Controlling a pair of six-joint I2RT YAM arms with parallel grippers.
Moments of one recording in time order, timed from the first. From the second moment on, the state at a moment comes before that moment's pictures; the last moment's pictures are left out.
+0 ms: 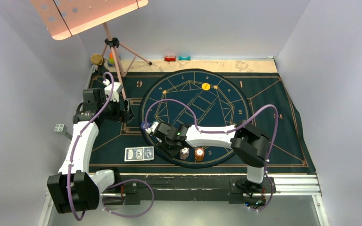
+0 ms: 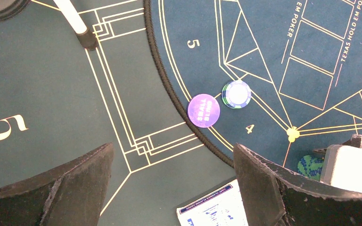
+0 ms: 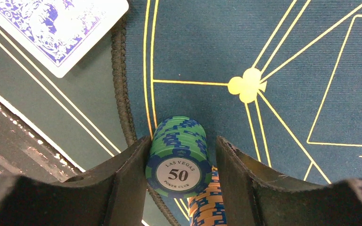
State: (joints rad) left arm 0.12 1.09 0.87 -0.59 0.44 0.16; right arm 1.18 1.86 1.25 -0.52 0.09 0.21
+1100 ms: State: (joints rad) left arm 0.12 1.09 0.87 -0.59 0.44 0.16; right arm 1.18 1.82 1.25 -0.53 0.08 0.21
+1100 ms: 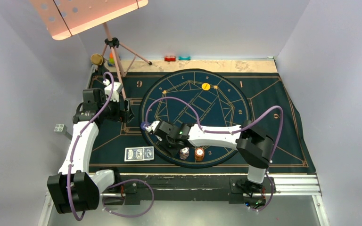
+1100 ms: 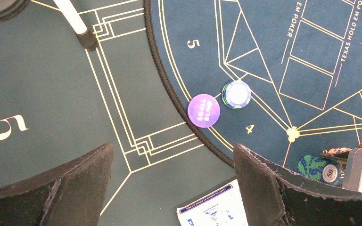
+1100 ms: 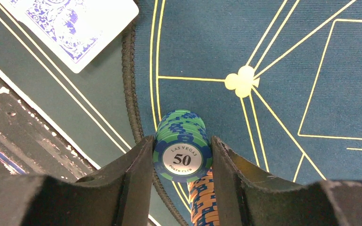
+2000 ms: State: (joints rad) left arm 0.12 1.08 0.87 -0.59 0.44 0.16; right arm 0.86 1.80 1.51 -0.60 0.11 0.19
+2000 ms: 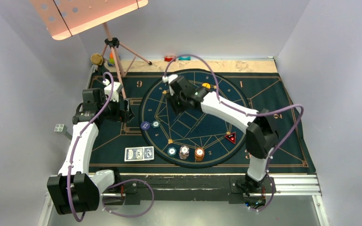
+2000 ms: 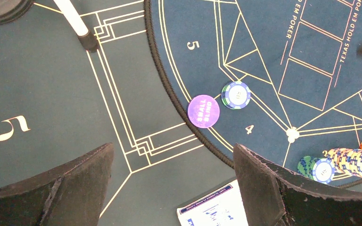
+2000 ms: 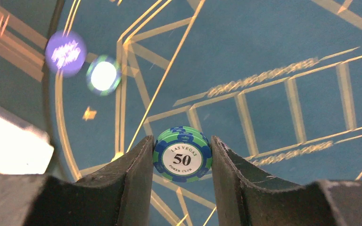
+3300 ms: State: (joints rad) left arm 0.12 1.08 0.87 -0.59 0.45 0.16; right arm 0.49 2.46 2.19 -0.69 0.19 0.20
